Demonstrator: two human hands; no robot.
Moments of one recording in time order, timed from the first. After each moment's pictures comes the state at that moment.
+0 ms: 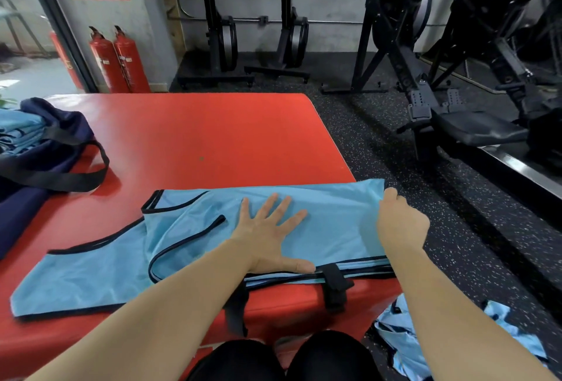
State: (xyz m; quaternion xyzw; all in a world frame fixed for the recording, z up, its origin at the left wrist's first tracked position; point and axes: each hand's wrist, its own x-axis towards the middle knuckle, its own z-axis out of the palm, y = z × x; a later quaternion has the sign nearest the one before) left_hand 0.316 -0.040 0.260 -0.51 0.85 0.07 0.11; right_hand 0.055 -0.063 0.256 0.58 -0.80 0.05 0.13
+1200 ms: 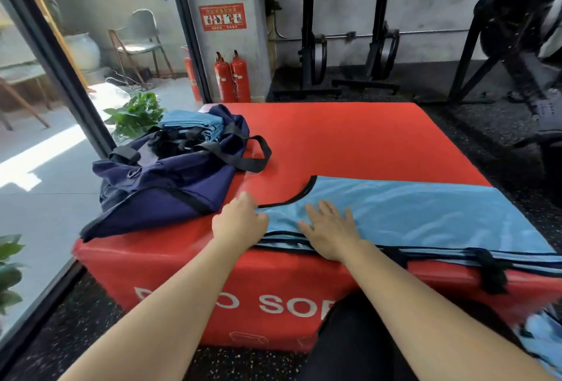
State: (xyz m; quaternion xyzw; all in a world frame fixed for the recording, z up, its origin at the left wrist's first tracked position) left_hand 0.575 0.082 0.311 -0.84 0.53 0.06 -0.13; right_hand 0.398 0.031 0.282 0.83 -0.54 -0.03 -0.14
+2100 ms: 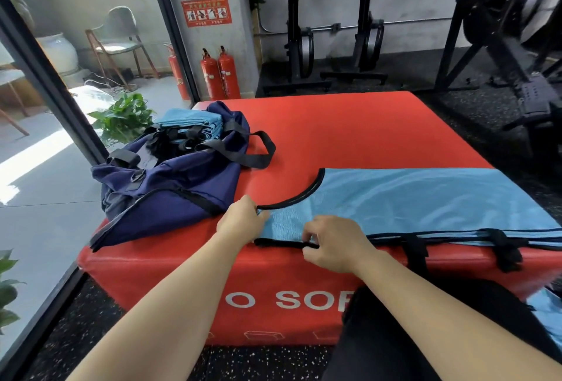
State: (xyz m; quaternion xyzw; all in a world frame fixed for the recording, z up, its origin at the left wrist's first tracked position) left_hand 0.622 0.063 0.284 -0.81 0.54 0.16 -0.15; right_hand 0.413 0.079 0.293 0.88 -0.45 0.10 -0.13
